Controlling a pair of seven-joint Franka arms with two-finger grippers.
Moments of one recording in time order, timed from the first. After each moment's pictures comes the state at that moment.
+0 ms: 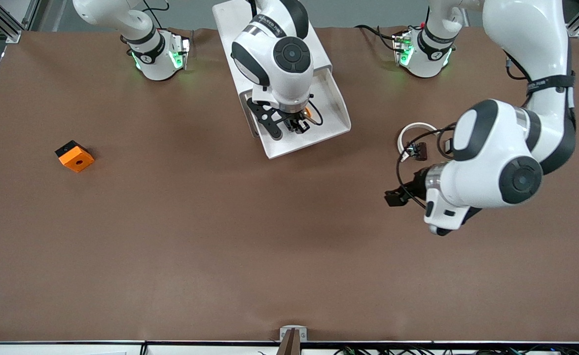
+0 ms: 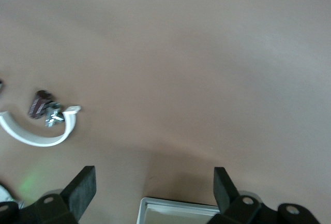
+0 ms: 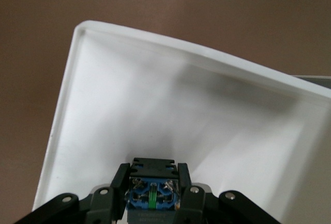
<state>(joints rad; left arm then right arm) -0.32 0.53 0.00 -1.26 -0.25 1.59 -0.81 0.82 0.48 0.07 -1.45 0.07 1.81 1.78</state>
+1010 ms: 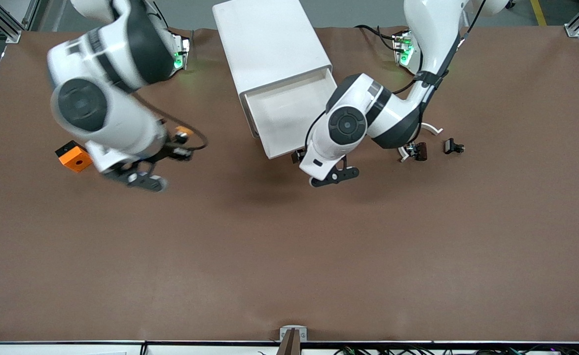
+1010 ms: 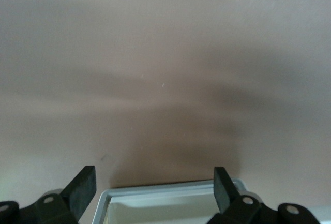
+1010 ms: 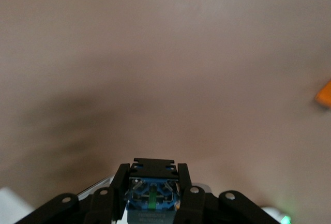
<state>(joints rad) -0.57 0.51 -0.14 -1.55 -0.19 1.91 -0.88 0.29 0.36 0.04 -1.35 0.02 1.50 0.51</state>
